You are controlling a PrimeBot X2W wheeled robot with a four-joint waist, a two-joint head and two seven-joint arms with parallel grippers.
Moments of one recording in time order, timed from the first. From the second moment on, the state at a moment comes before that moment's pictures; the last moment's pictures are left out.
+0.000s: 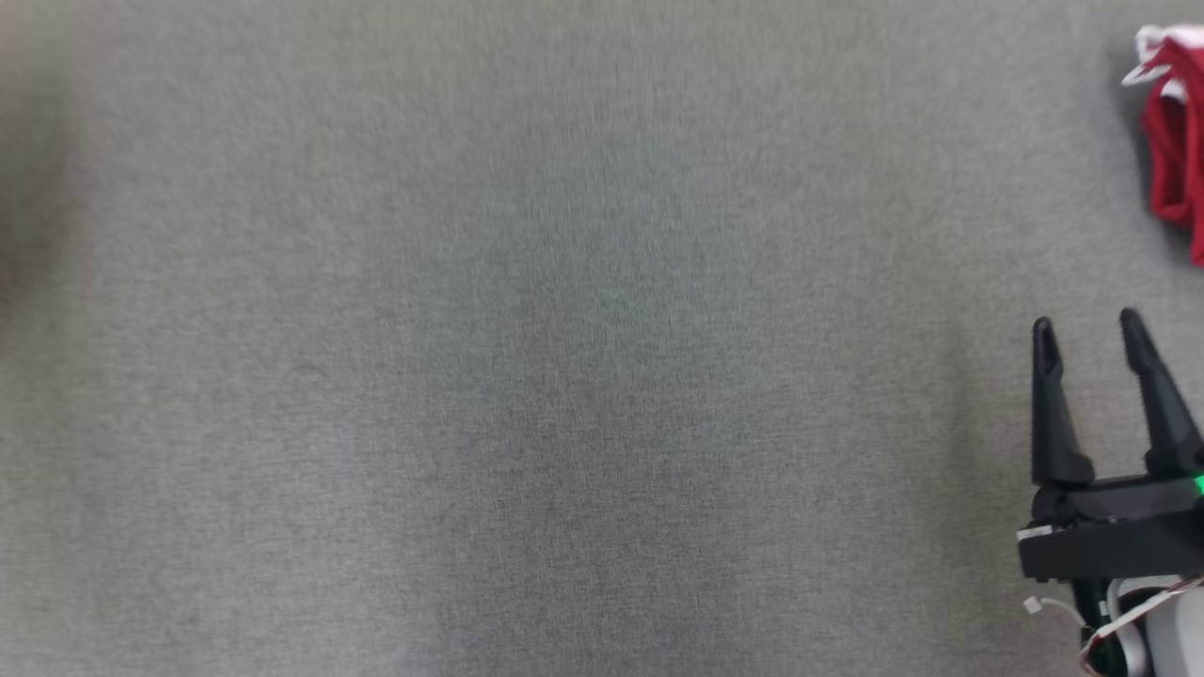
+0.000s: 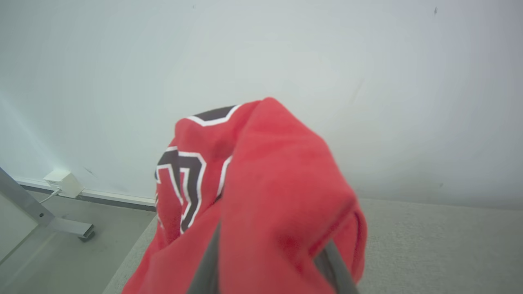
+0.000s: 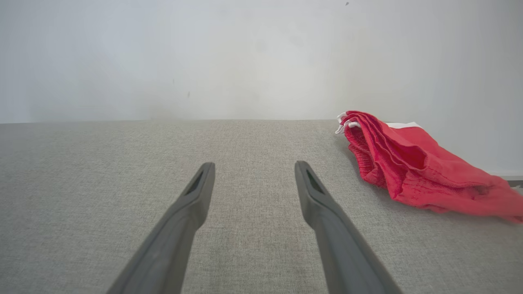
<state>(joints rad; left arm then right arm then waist) -1.08 0.47 0.08 0.89 -0.29 -0.13 -0.08 -0.17 -0.25 -0.05 0.03 0.23 0.13 -0.24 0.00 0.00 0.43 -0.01</state>
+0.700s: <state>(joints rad) -1.08 0.24 -0.27 0.31 -0.37 -0.12 0.06 -0.18 -0.13 0.01 0.15 0.26 0.13 -0.26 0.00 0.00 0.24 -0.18</state>
